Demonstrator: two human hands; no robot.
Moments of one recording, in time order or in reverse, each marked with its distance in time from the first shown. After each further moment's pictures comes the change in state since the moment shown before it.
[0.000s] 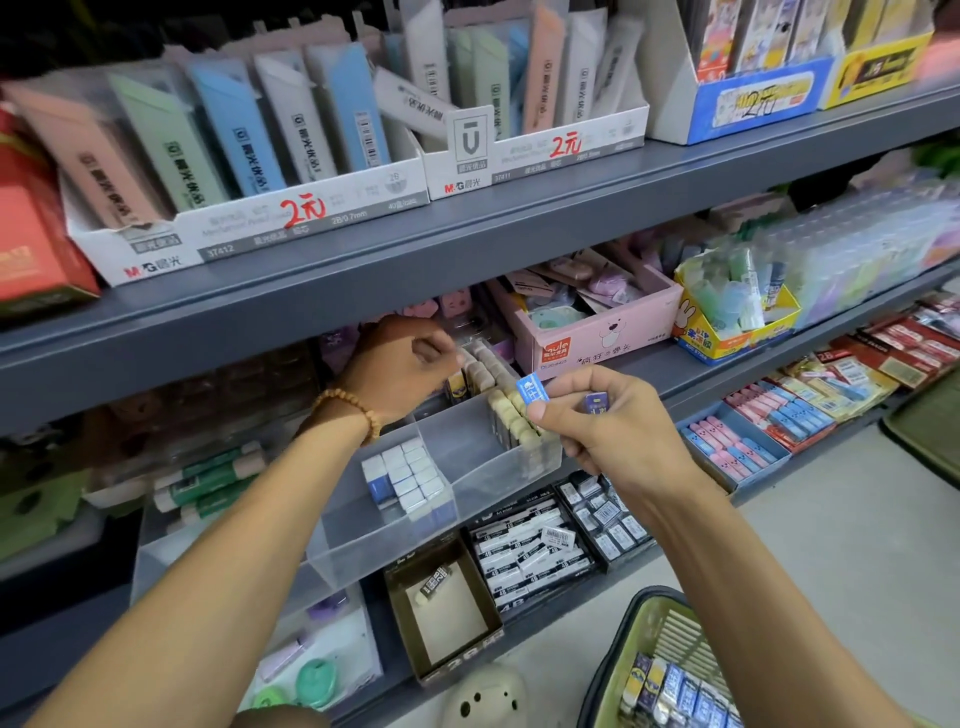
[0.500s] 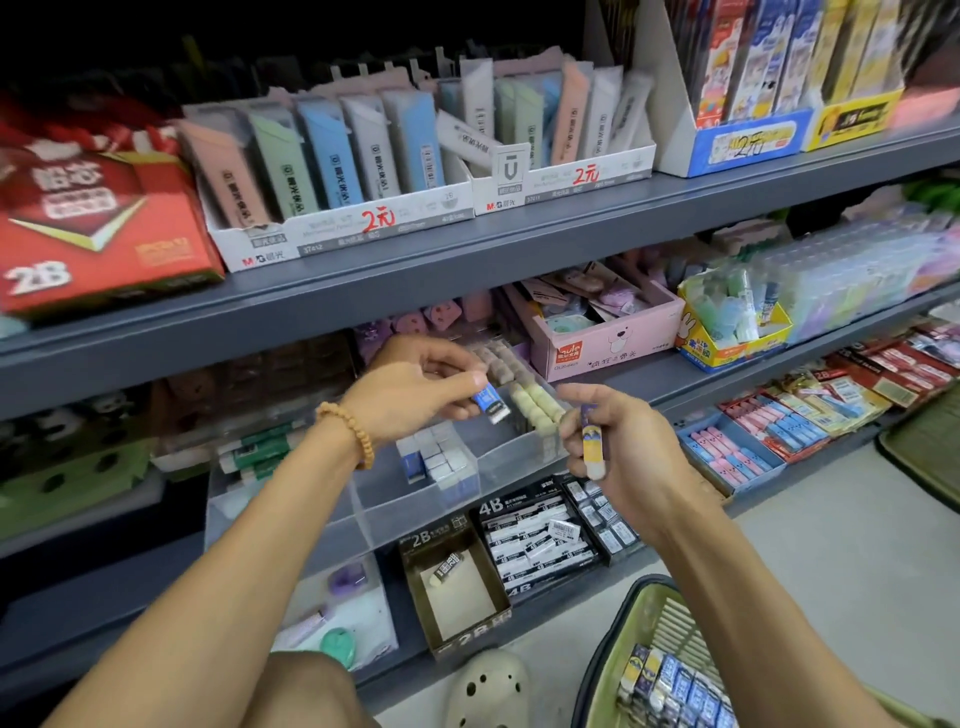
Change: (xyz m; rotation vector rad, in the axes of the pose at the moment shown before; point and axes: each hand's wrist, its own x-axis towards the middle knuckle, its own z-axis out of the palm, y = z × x) left_hand -0.064 0.035 -0.029 -0.456 -0.180 -0.109; right_hand -0.032 -0.007 0.013 0.234 0.003 0.154
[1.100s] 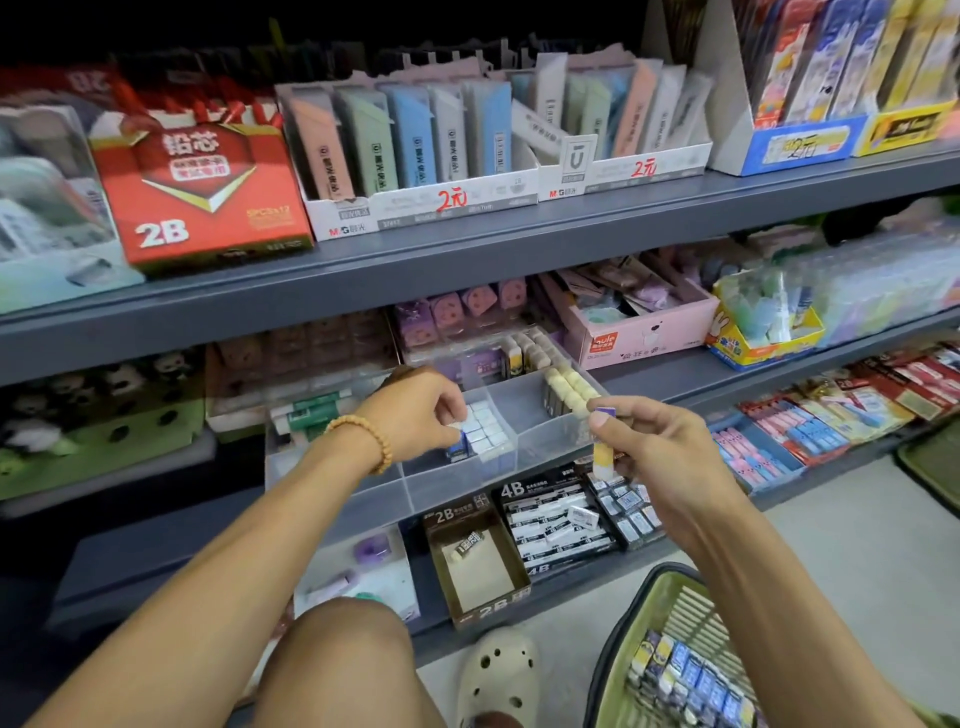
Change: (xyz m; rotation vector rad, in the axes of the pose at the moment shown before) left_hand -0.026 -0.044 -0.037 0.822 -0.051 0.023; right_hand -0.024 0.017 0.001 -0.291 0.074 -0.129
